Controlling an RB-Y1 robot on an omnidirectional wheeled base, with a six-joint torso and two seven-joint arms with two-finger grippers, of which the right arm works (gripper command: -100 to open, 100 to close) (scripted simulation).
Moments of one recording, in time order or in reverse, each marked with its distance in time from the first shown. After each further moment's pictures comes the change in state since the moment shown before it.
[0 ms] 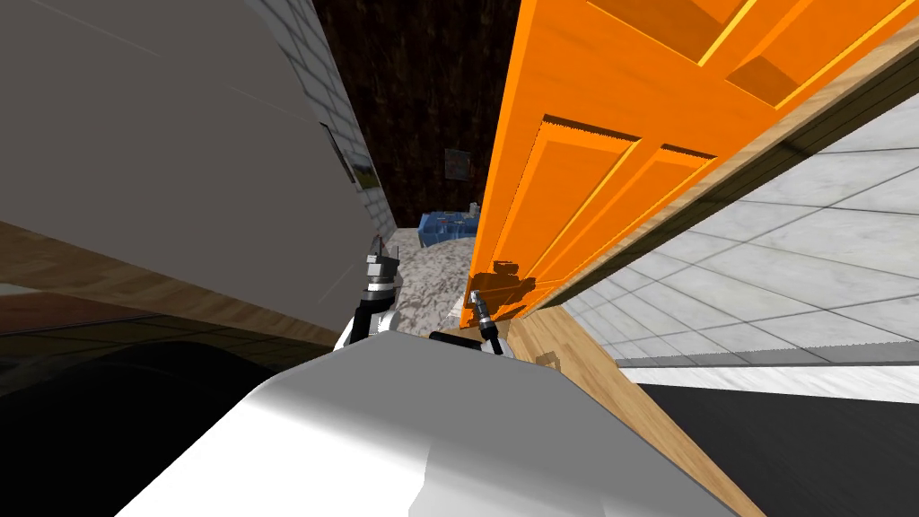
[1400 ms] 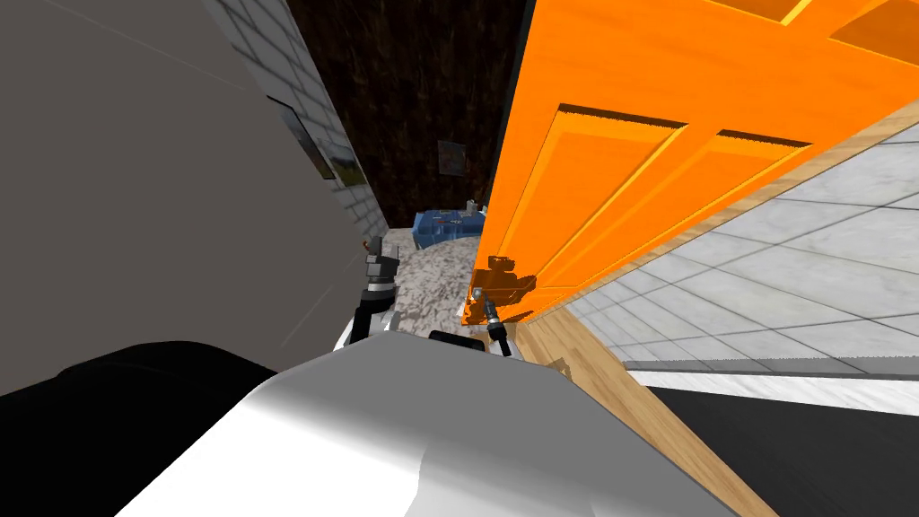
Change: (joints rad) arm -0.013 -0.051 -0.071 0.024 -0.048 -0.009 0.022
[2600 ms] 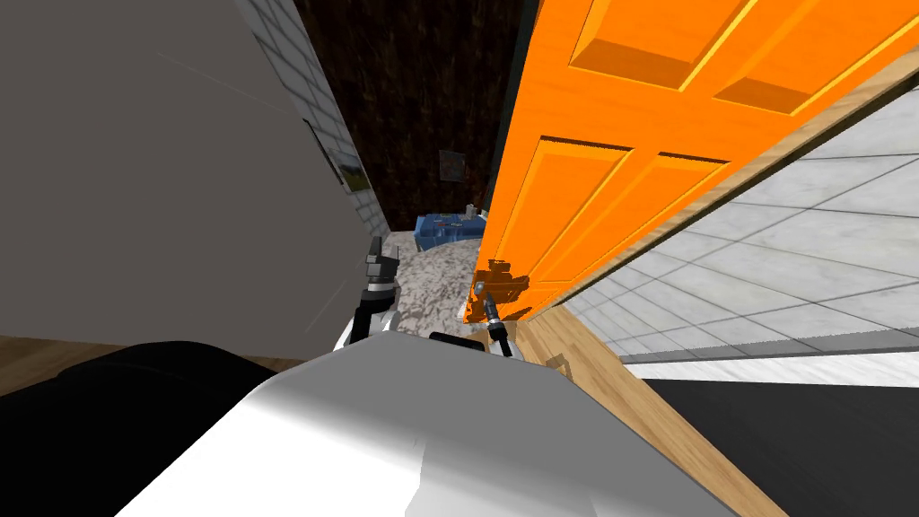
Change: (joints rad) arm 0.011 -0.003 -0.001 -0.019 -0.007 -0.002 -0.007
